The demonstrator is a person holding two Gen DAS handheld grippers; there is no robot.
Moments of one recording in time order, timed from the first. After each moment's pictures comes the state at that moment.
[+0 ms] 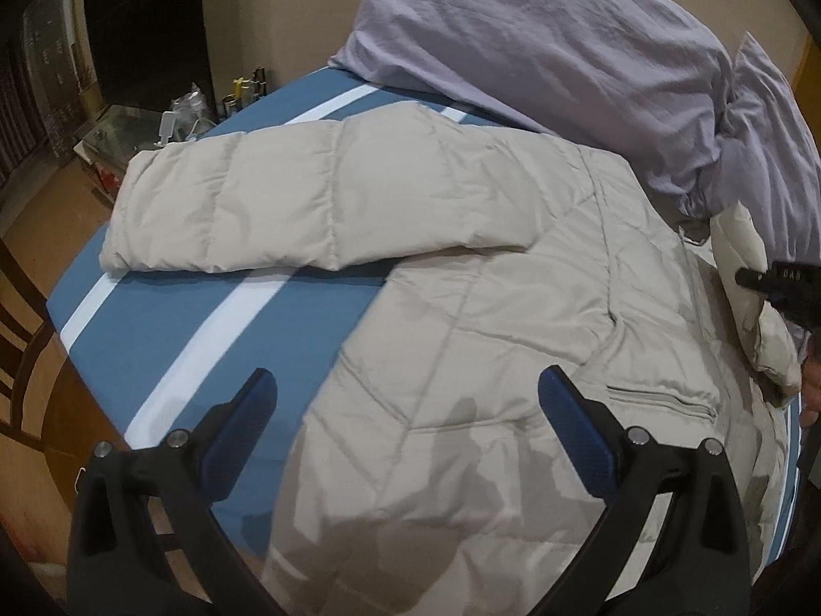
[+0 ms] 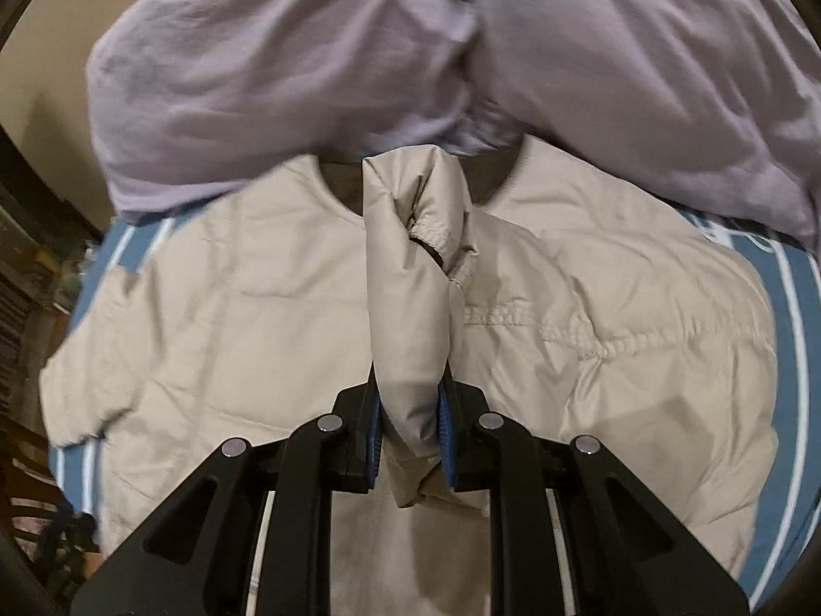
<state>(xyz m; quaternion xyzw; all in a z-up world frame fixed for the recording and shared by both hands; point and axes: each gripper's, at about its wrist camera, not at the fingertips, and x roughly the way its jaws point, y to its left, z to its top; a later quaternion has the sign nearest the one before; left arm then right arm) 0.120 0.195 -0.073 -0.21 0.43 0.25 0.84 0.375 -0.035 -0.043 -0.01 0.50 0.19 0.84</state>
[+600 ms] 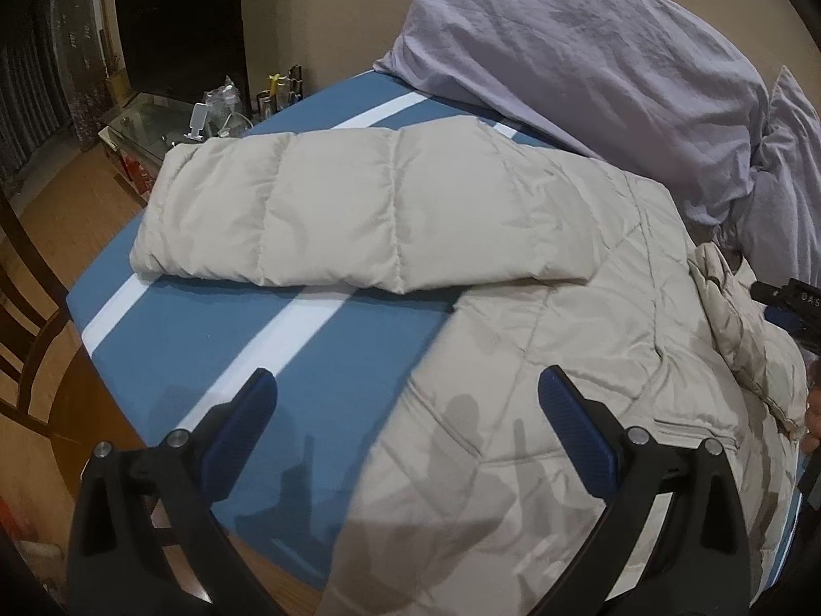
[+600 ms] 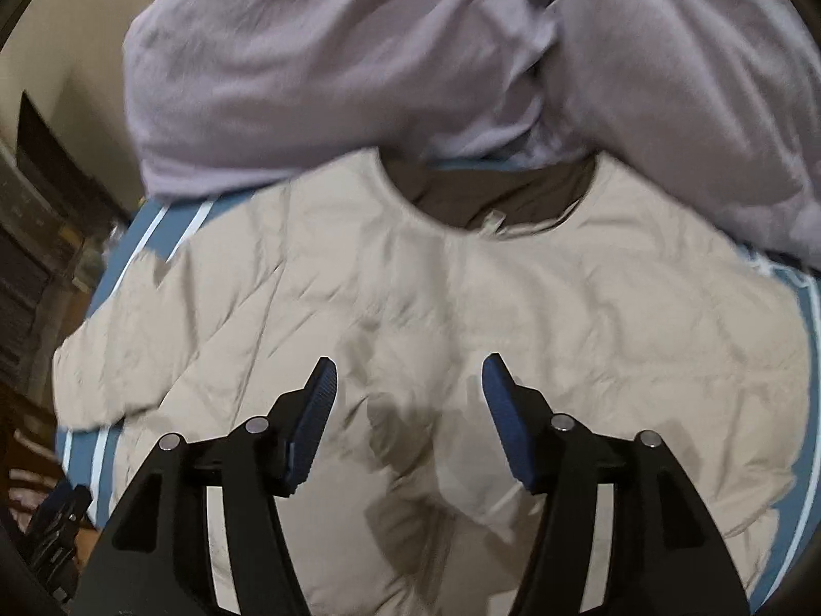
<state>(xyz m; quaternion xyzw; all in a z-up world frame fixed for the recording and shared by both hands) 0.113 0.229 -0.073 -0.22 0.42 0.29 0.83 0.377 -0.020 -0.052 -0.03 0.49 0.21 0.85</state>
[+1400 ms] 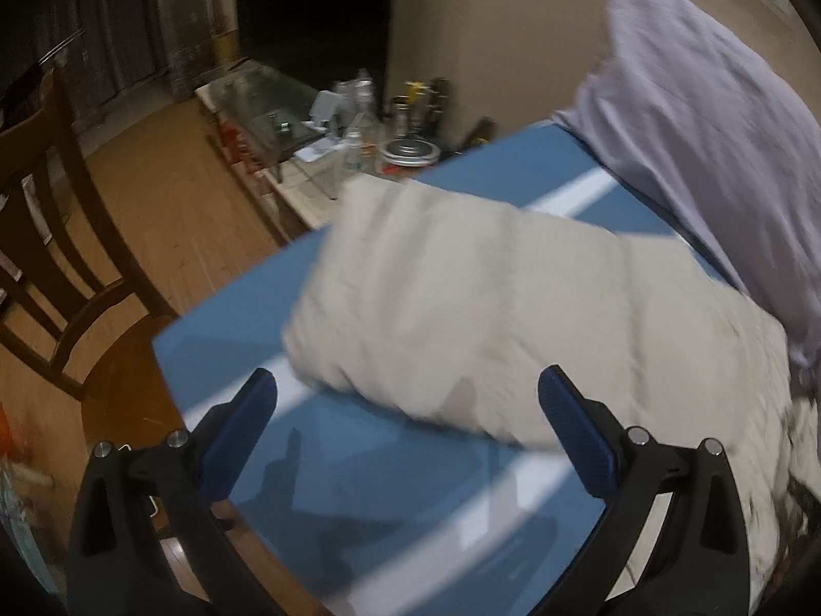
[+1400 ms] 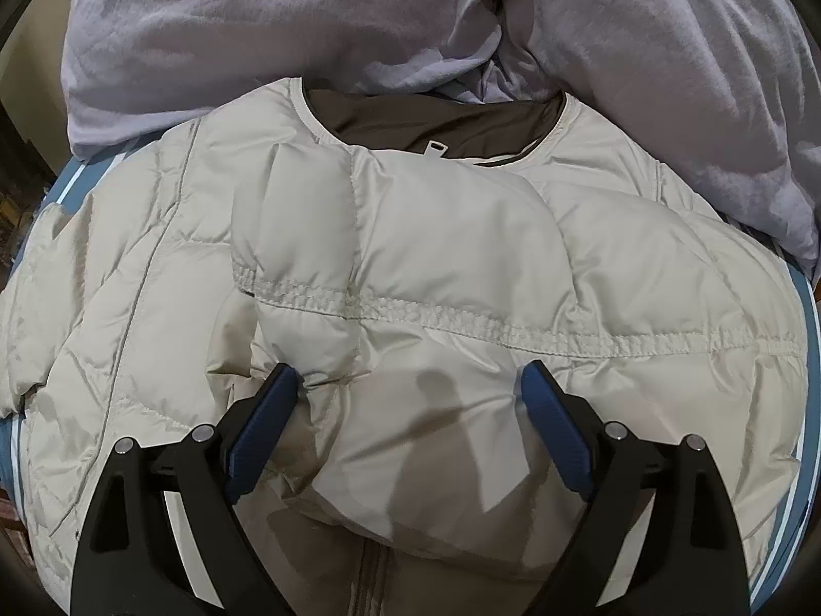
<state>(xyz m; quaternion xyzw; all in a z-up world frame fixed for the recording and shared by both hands) 0.074 0.387 -0.076 -0.28 0.39 0.43 0.77 0.386 -0.014 -0.110 -0.09 0.51 0.15 0.84</state>
